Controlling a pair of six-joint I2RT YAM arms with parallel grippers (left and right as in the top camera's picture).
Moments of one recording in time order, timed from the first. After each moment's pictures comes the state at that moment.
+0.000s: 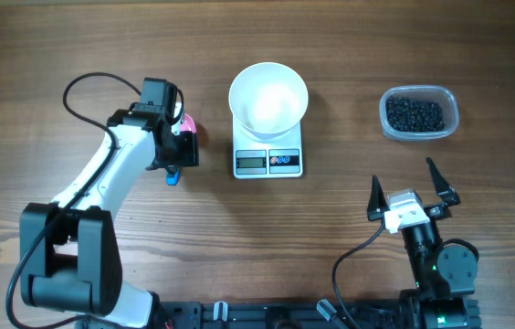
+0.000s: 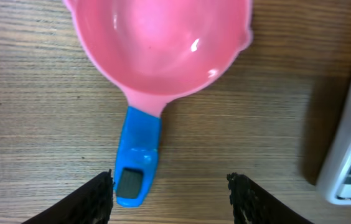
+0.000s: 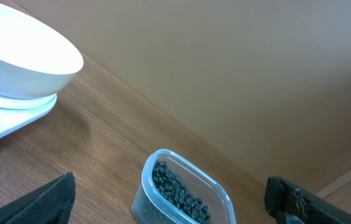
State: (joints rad) left arm -0.14 1.69 1.08 -0.75 0.01 -0.20; right arm 0.06 0.01 0.01 0.00 -0.09 -0.63
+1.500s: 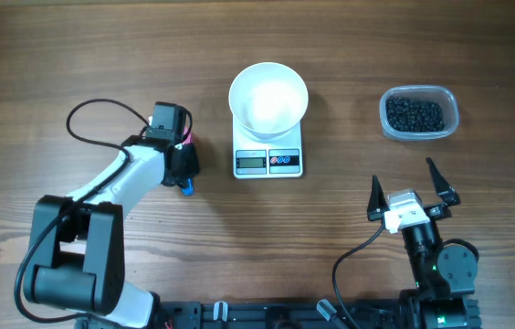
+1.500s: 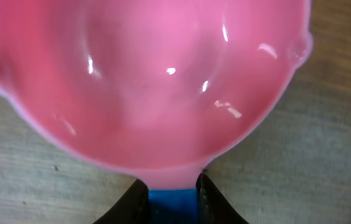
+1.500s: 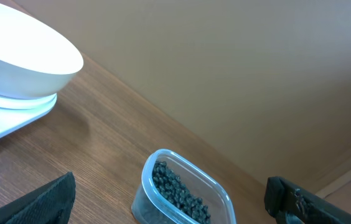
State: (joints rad) left arm -0.18 1.70 0.88 -0.50 -0.06 -0.42; right arm 0.06 0.01 0.01 0.00 -0.09 -0.63
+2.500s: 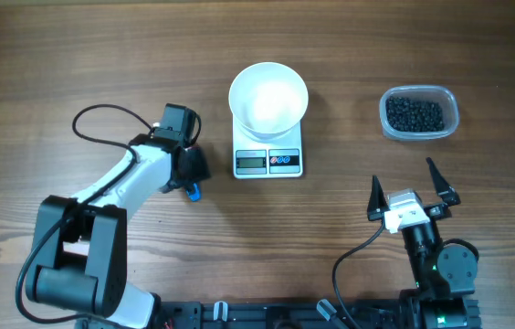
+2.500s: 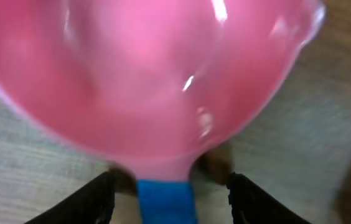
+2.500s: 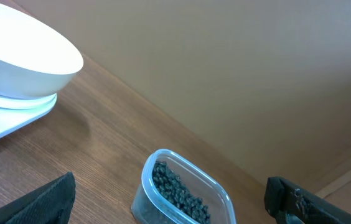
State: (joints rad) left arm -0.22 1.70 0.90 -0.60 -0.04 -0.52; right arm 0.06 0.01 0.01 0.00 -0.09 -0.63
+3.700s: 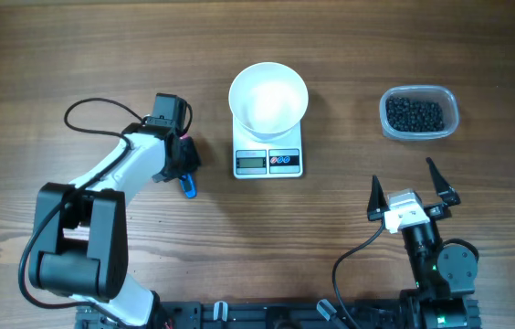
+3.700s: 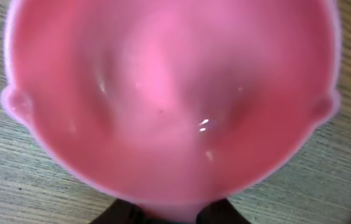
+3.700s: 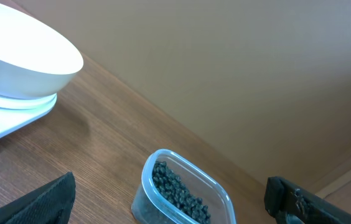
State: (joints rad) left arm -0.16 1.77 0.97 -0.60 -0.04 -0.52; right arm 0.06 0.01 0.01 0.00 -0.09 -0.63
